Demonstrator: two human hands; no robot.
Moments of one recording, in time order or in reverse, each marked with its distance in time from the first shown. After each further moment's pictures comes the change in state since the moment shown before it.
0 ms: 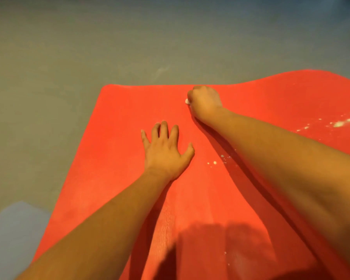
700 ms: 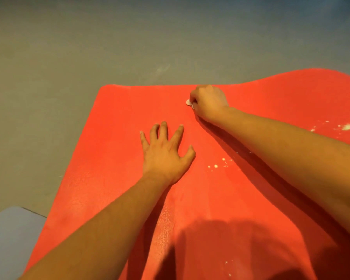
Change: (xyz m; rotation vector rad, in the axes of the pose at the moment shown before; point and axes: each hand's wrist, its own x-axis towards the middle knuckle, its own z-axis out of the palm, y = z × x) left_hand 0.002 0.000 -0.001 -0.003 0.004 0.006; right_hand 0.005 0.022 0.011 0.075 0.024 -0.040
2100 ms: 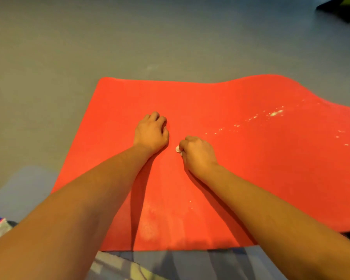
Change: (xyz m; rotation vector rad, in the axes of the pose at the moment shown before) left_hand -0.006 -0.004 -0.010 -0.103 0.055 0.122; right_hand -0.232 -0.075 -0.054 0.122 -0.094 0.036
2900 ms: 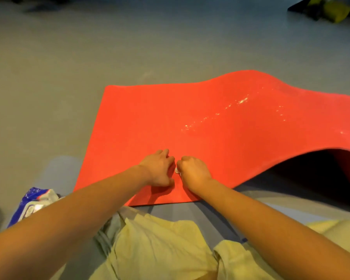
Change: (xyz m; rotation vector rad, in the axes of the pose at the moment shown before) left_hand -0.158 0.077 -0.109 0.263 -0.676 0.360; right_hand -0.131 -0.051 -0.025 -0.043 -0.213 0.018
